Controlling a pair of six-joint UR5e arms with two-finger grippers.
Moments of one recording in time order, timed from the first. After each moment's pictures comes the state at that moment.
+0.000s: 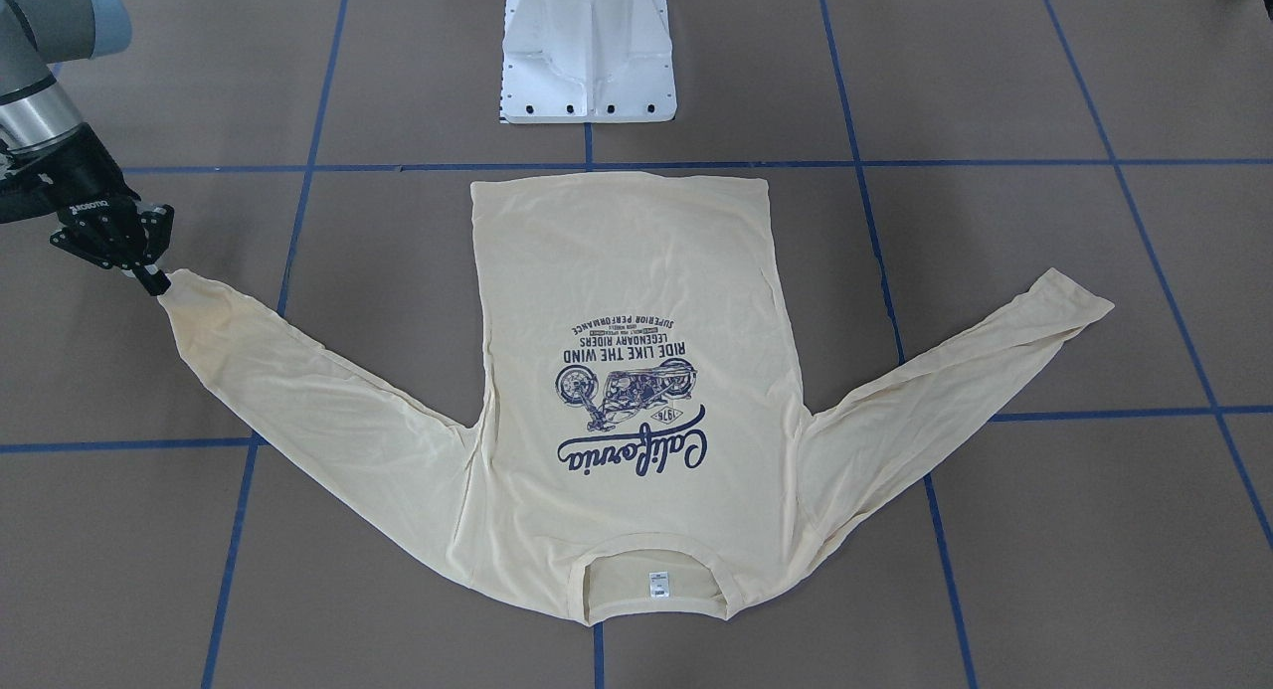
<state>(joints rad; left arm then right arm) -1.59 -1.63 -1.67 -2.18 -2.40 0.12 0.80 -1.74 1.95 -0.75 1.81 1.09</state>
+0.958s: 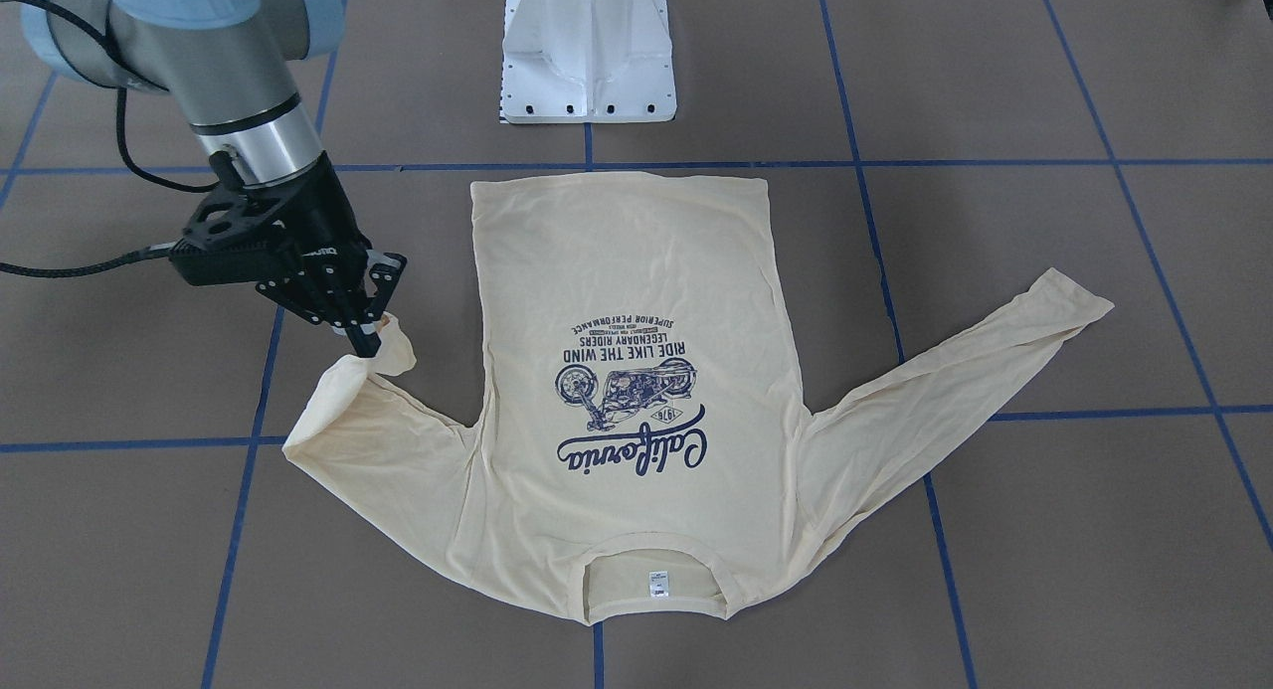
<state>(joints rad) -1.59 -1.64 -1.67 -2.18 -2.40 0.09 0.76 -0.90 1.75 -1.41 1.74 1.22</state>
